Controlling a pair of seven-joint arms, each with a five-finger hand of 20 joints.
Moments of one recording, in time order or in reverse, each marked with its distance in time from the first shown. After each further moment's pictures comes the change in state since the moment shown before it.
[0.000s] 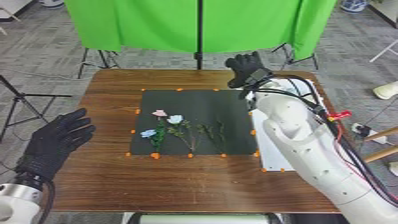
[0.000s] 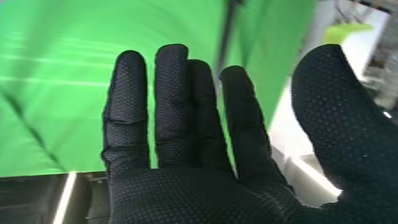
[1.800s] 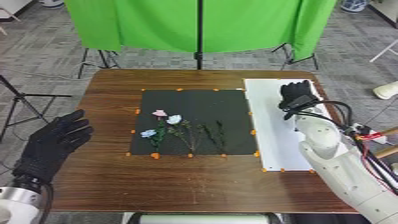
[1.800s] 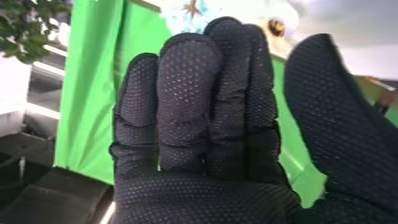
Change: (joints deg) left arm 1.1 -0.9 -0.4 -0.3 0.0 -0.1 1.0; right arm -7.4 9.8 3.3 9.4 -3.6 5.3 8.1
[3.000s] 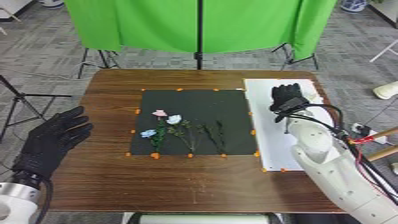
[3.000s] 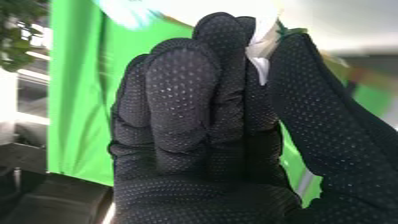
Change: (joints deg) left arm -1.6 0.6 -0.3 0.6 0.0 -0.7 -0.9; right arm -1.3 -0.8 -1.7 -3.7 2.7 2.3 0.3
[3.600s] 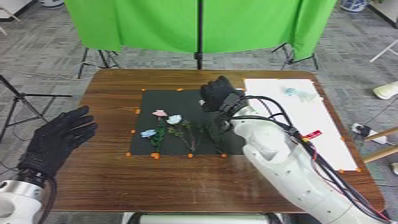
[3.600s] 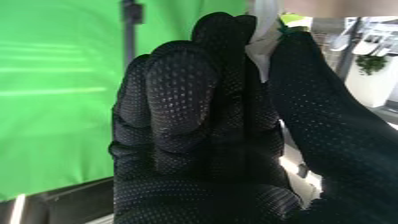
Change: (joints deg) left arm -1.1 0.3 1.3 0.3 0.0 -0.2 -0.8; right arm 5.2 -13.1 -9.8 -5.8 0.4 0.4 -13.4
